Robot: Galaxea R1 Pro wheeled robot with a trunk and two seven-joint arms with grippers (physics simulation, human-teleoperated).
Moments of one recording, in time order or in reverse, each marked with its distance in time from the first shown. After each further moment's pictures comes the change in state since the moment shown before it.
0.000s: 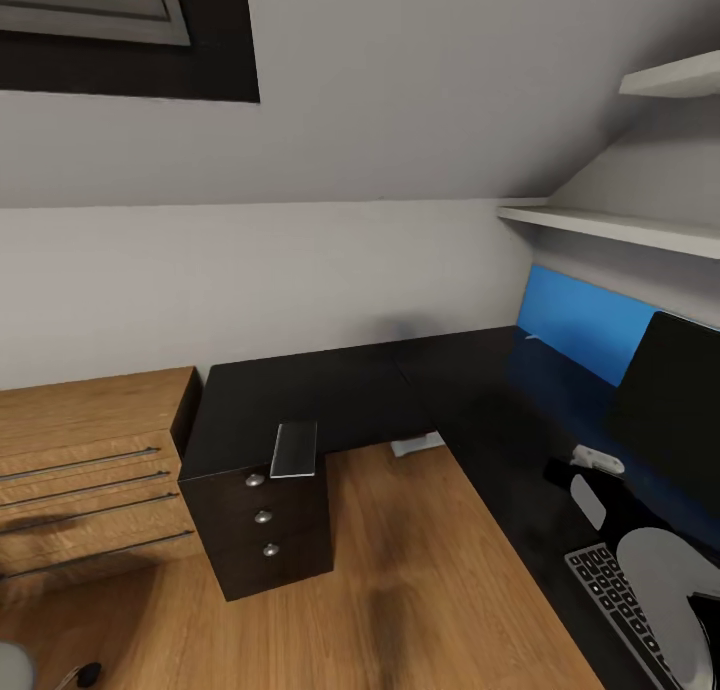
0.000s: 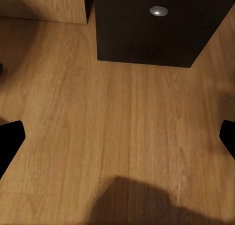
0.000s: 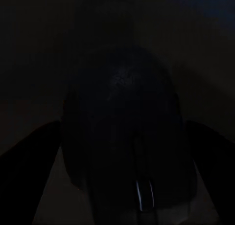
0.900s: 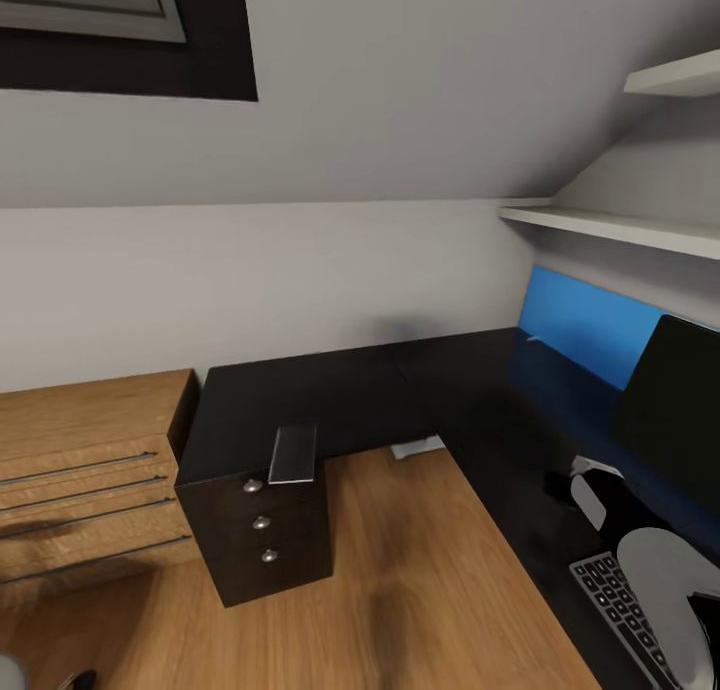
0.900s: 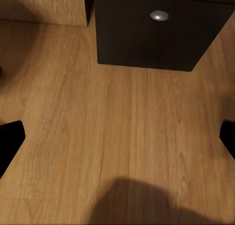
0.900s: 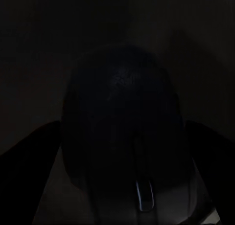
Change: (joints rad) left arm 0.000 -0.001 0.003 0.000 0.001 -0.002 0.005; right arm 0.000 -0.002 0.006 -0.002 0.007 0.169 -0.049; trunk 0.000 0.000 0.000
